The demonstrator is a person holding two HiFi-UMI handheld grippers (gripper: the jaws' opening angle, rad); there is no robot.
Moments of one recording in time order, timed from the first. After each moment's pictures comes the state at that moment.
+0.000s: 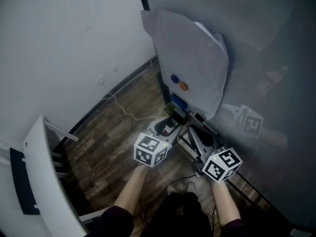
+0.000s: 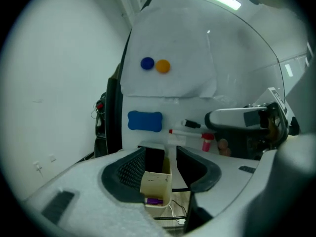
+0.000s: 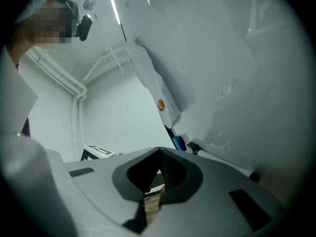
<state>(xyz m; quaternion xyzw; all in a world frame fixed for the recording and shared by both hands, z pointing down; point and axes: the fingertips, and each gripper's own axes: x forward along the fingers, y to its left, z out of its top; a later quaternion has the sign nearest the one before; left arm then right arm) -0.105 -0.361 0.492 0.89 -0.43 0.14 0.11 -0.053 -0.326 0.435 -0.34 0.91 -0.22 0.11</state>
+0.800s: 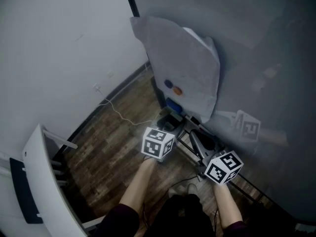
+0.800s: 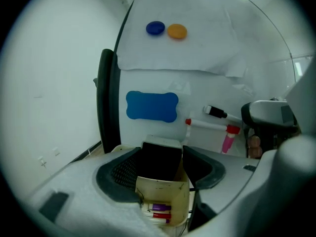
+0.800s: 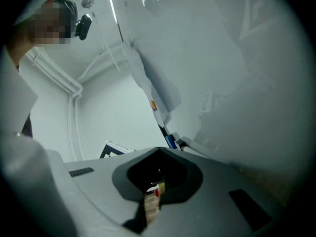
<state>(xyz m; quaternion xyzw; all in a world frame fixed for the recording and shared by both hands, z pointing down) -0.093 -0.403 0.527 0.87 -0.44 0.19 0.15 -0.035 -0.329 0.446 -0.36 0.90 -0.22 0.10</state>
